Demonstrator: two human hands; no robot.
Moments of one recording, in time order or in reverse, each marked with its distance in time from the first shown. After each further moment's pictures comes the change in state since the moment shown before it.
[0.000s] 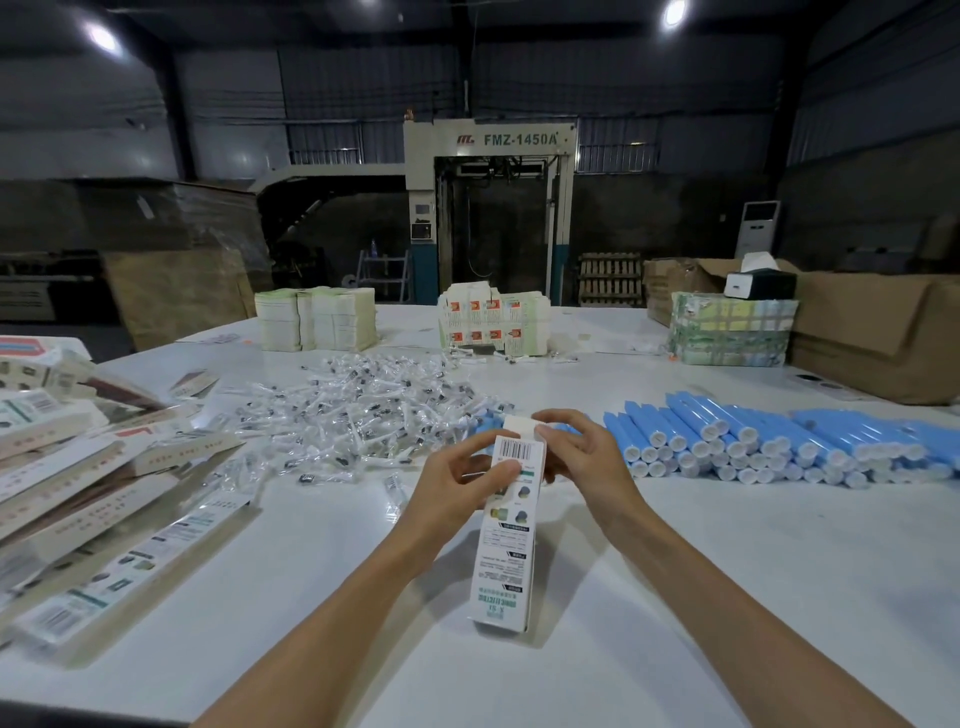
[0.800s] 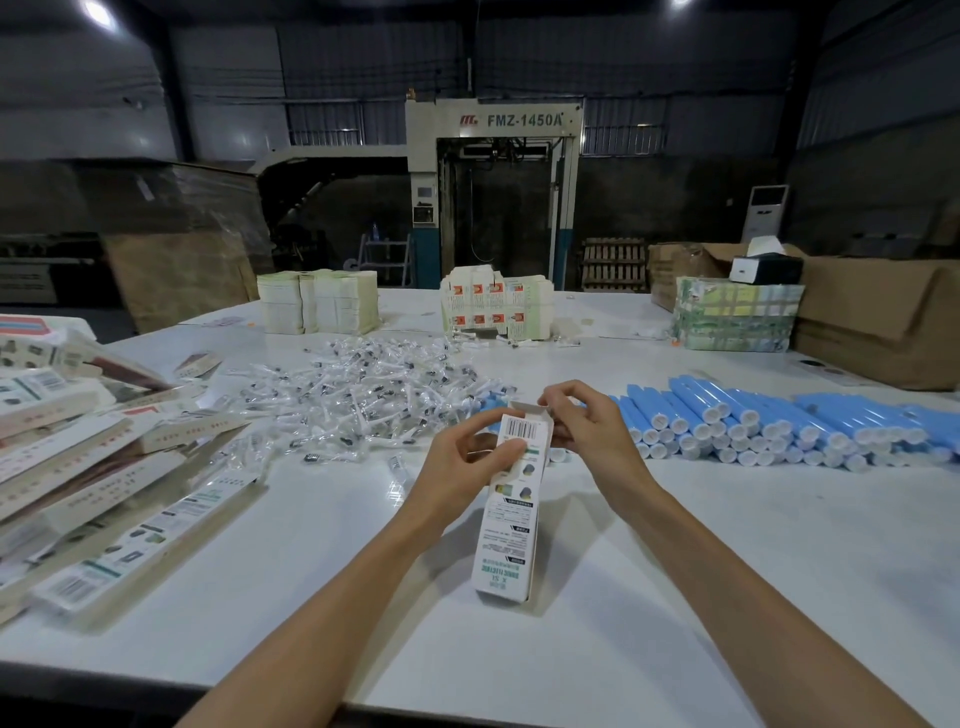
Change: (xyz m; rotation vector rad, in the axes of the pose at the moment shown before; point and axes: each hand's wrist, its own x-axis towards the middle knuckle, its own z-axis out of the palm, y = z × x) left_hand 0.001 0.000 0.004 0.039 0.038 0.012; right_hand -0.003 -0.022 0.004 -0.045 0.026 0.006
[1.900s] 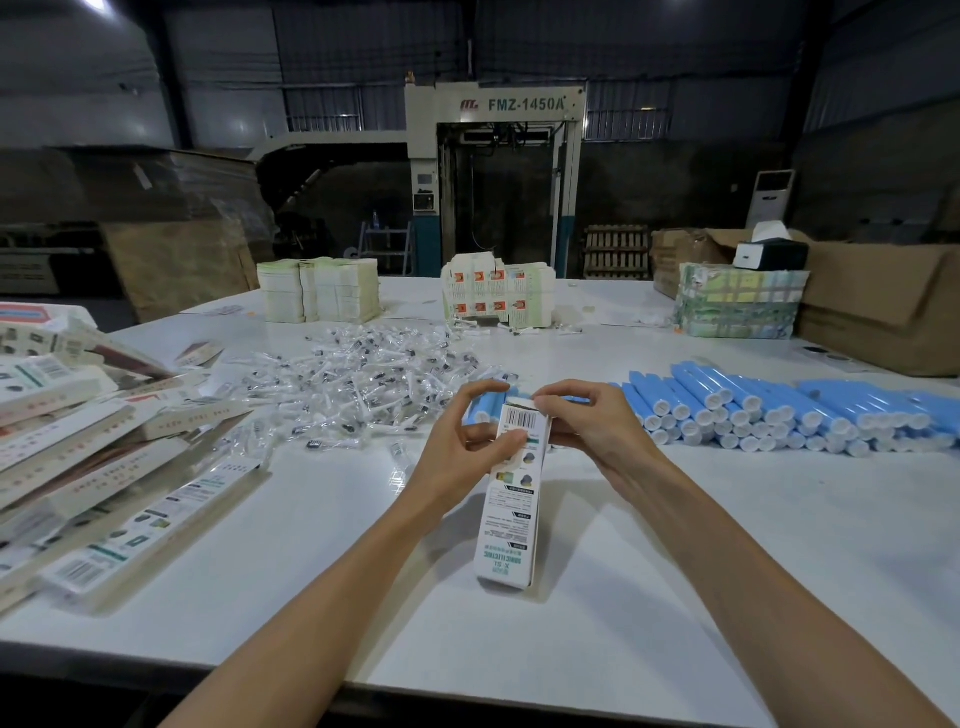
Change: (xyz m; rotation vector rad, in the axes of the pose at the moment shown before) left_hand -0.005 0.004 0.000 -0.014 -0.033 0.002; right_hand -0.001 -0.012 0.001 0.084 0.015 0.216
